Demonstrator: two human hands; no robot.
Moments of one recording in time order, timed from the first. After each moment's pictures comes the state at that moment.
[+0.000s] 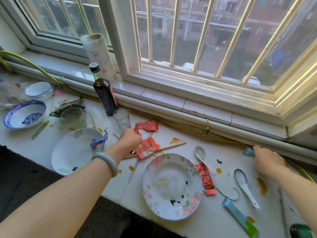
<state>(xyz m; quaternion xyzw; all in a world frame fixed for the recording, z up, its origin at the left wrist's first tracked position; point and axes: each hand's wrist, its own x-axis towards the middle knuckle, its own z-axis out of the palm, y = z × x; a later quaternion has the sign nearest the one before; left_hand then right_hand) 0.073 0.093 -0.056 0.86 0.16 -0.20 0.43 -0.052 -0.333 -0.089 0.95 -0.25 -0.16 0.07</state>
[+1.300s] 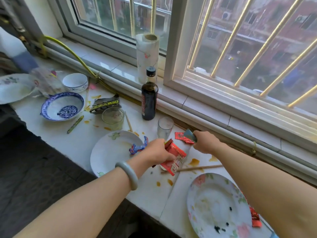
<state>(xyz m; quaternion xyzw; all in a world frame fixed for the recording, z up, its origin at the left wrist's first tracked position) 0.097 0.183 -0.064 0.85 0.01 -0.32 0.41 0.128 -0.026 -0.063 0.97 -0.03 -0.22 -0.08</state>
